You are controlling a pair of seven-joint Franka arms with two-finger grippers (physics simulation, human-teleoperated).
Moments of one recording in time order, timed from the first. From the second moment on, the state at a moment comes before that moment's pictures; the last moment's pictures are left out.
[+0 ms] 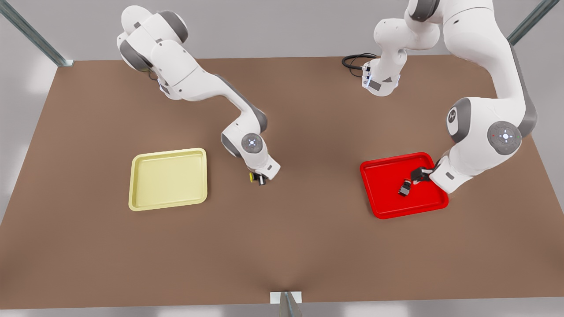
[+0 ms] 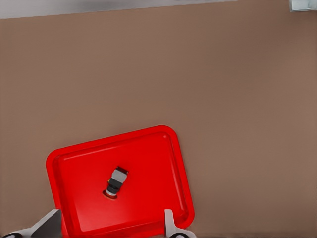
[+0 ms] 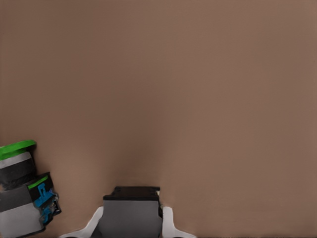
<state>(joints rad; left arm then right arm) -0.12 0.28 0.01 -1.48 0.00 1.75 -0.02 0.45 0.65 0.27 -1.74 -0.20 2.36 -0.91</state>
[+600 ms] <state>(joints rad) -0.09 0.17 -0.04 -1.52 0.08 1.73 -0.01 0.14 0.29 0.26 -2.21 -0.20 2.42 -1.10</state>
